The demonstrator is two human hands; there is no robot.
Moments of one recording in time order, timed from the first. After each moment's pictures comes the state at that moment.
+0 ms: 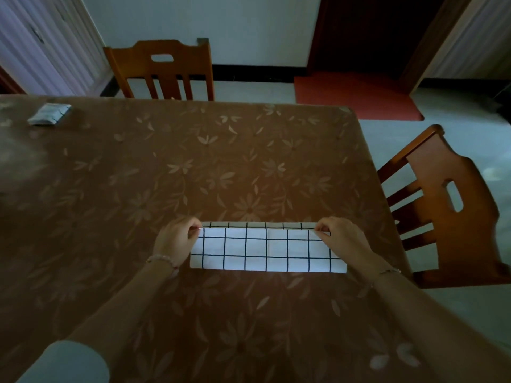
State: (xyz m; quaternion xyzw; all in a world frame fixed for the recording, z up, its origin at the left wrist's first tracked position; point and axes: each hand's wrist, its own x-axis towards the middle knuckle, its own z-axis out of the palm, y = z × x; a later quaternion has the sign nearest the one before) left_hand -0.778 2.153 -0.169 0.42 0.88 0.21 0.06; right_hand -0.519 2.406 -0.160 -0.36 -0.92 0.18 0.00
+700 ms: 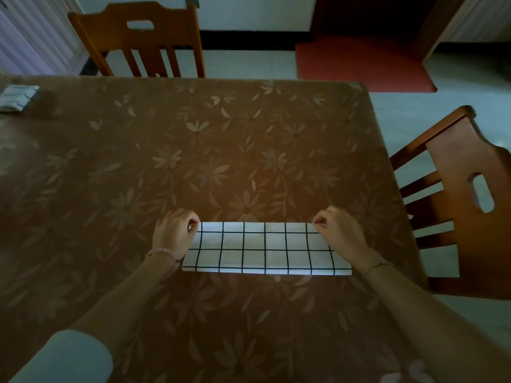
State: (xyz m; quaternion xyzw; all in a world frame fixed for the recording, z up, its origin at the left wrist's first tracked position) left_hand -0.805 2.193 -0.197 0.40 0.90 0.15 0.07; right_hand -0.553 2.432 -0.198 -0.39 -0.91 0.17 0.00
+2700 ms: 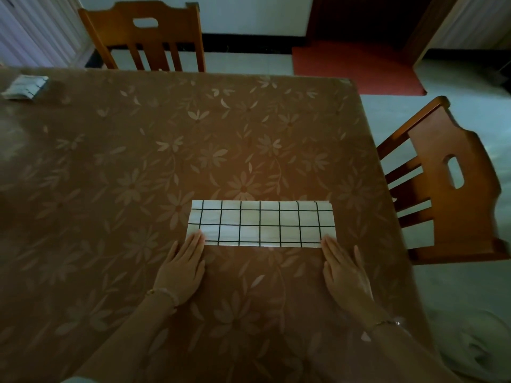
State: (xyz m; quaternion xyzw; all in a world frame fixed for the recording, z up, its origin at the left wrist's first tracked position) left_hand -0.715 2.101 -0.236 0.50 0.86 -0.04 0.09; right_hand -0.432 2.331 -0.238 -0.38 -0.92 0.07 -0.04
